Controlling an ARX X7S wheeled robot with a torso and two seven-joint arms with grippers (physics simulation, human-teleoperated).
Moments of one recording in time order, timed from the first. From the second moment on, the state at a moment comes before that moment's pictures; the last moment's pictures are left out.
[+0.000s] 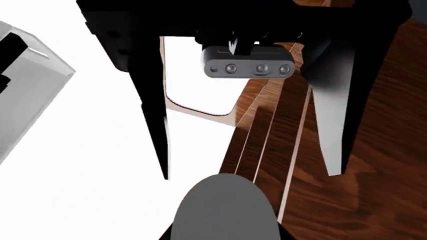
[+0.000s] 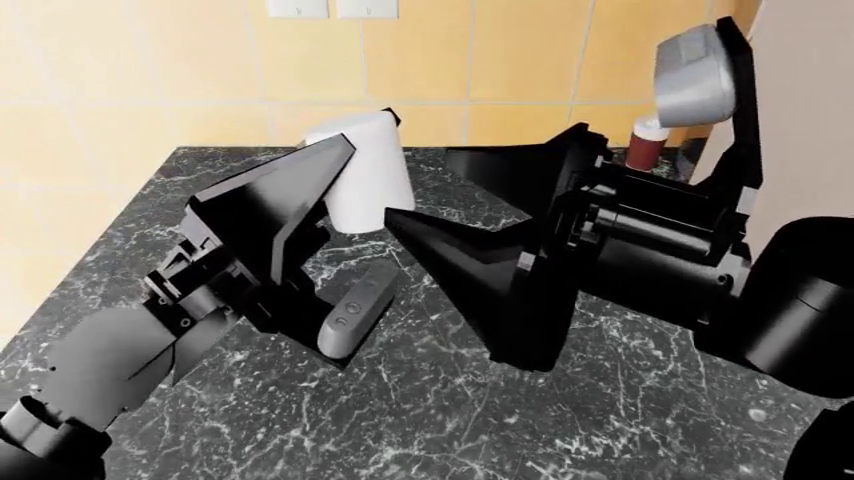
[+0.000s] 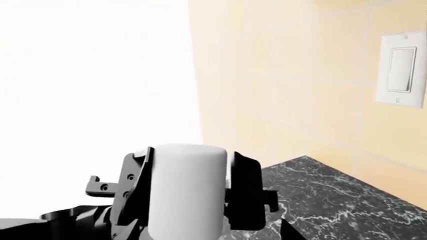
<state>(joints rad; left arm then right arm) -0.98 -0.53 0.75 -0.17 1.33 0.21 -1.08 1.00 0.44 0.06 -0.43 1.58 1.31 0.00</state>
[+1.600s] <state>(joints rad) -0.98 -0.47 0.79 -0.18 1.29 0.23 -1.02 1.00 0.45 -0.03 -0.35 1.57 1.23 0.00</state>
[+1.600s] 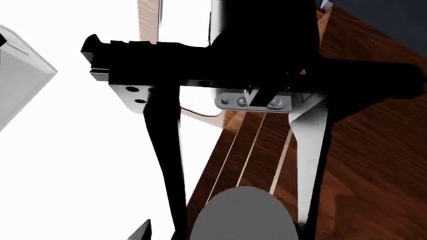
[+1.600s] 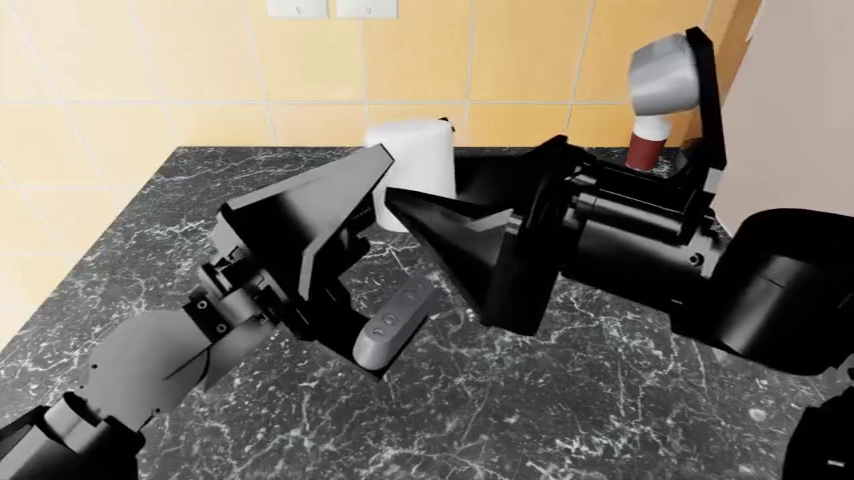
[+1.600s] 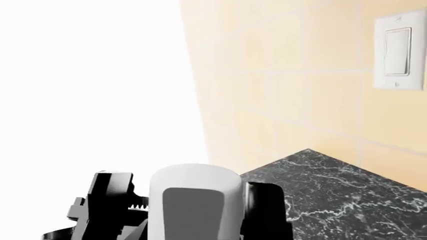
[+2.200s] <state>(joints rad) -1.20 -0.33 0.80 -0.79 1.15 0.40 -1.03 1.24 0.59 0.04 -0.26 1.73 1.23 0.23</state>
